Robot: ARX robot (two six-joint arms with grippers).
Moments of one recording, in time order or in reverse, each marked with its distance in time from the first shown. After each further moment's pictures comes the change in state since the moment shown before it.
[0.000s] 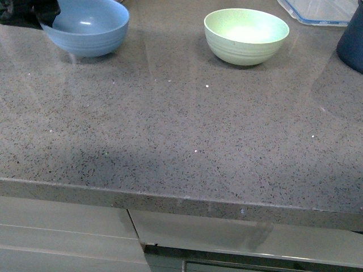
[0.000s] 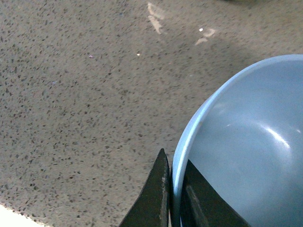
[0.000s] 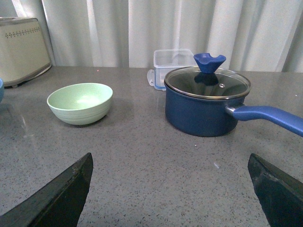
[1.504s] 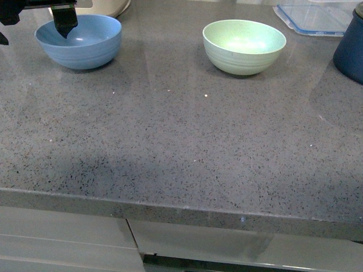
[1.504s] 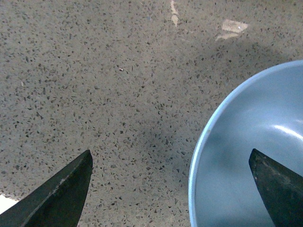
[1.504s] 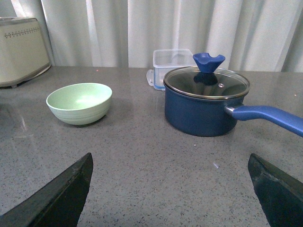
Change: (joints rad) left arm 0.080 0.042 0.020 -0.001 0.039 0.143; right arm 0.000 0.000 0.000 0.000 0.000 0.000
